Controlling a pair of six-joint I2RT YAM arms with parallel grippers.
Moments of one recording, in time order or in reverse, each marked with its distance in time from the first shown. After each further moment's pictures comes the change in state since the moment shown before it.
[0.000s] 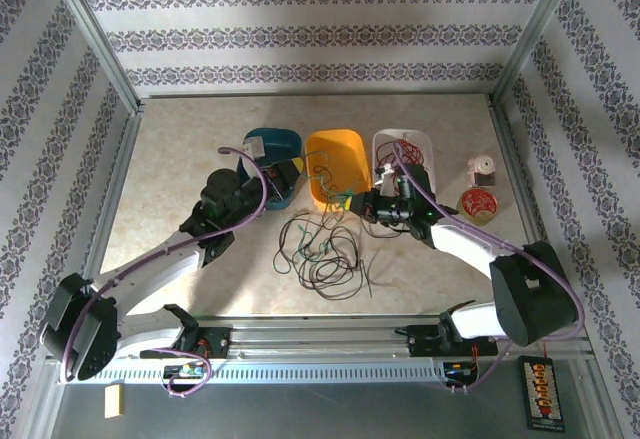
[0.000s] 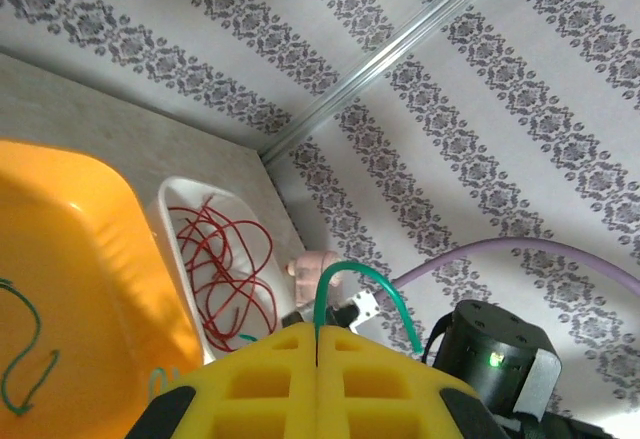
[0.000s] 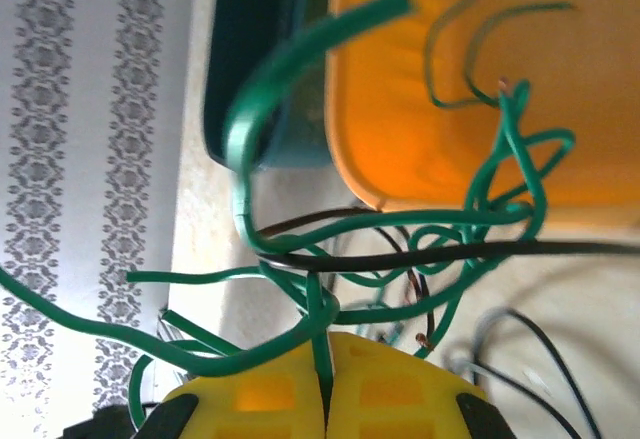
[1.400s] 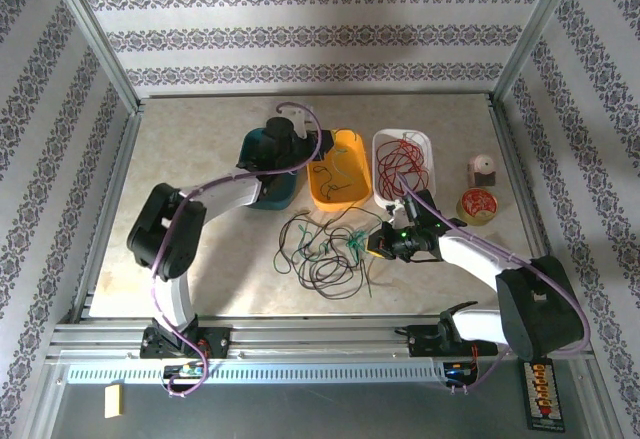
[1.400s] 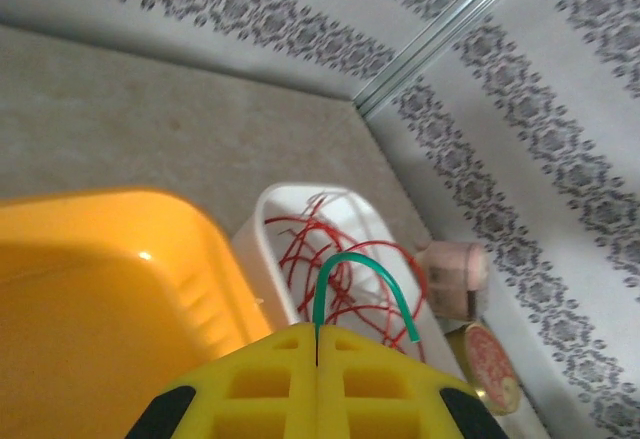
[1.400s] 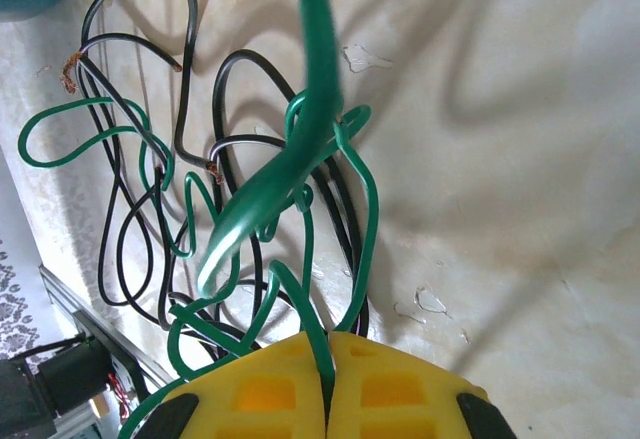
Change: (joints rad) left arm 0.071 0.711 0.554 -0.084 0.100 0.186; right arm -0.032 -0.077 -0.111 -0.378 0.051 -0.105
